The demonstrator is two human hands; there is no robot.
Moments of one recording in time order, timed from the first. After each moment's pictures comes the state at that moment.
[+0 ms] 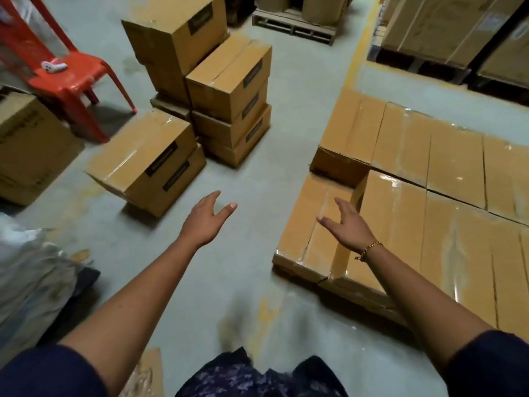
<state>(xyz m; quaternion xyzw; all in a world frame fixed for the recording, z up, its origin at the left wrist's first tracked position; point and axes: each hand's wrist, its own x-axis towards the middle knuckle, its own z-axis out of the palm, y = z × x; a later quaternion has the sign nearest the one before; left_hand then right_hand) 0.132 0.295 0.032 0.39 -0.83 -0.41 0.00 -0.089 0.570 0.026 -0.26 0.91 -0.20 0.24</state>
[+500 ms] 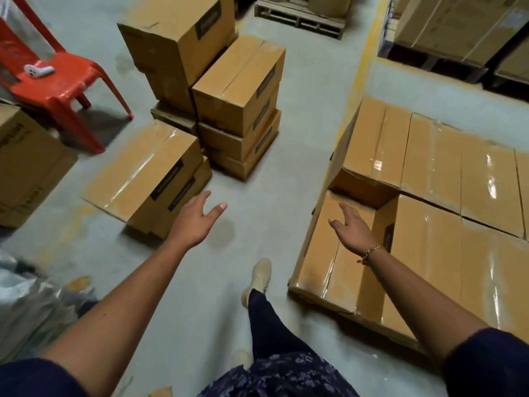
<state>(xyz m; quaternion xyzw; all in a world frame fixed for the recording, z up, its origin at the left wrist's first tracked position) 0.067 0.090 0.016 0.39 -0.82 -0.42 -0.01 -0.167 0.390 -0.008 -0.22 0.92 -0.20 0.26</state>
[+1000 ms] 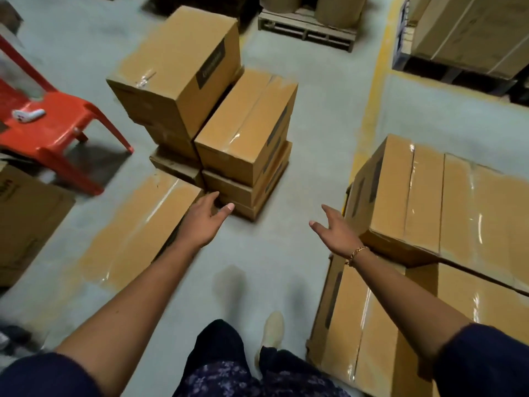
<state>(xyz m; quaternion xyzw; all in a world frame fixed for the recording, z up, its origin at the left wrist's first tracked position) -0.161 -0.133 0.015 0.37 -0.84 -0.40 -0.02 -0.359 0.136 -0.013 -0.23 0.90 -0.21 0.30</state>
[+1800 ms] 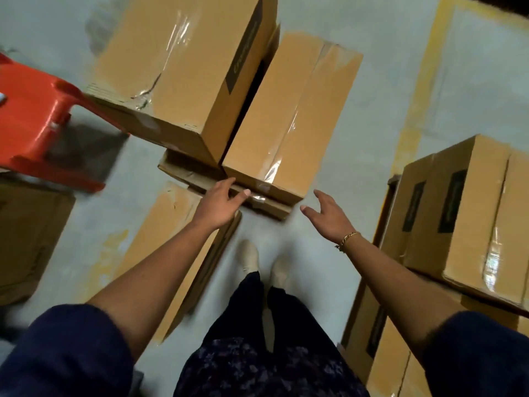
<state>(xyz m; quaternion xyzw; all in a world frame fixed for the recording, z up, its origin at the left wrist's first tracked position) -0.338 -0.435 -0.097 0.37 -0.81 -0.42 -0.16 -0.484 -0.197 -0.099 -0.16 0.87 -0.23 0.40</state>
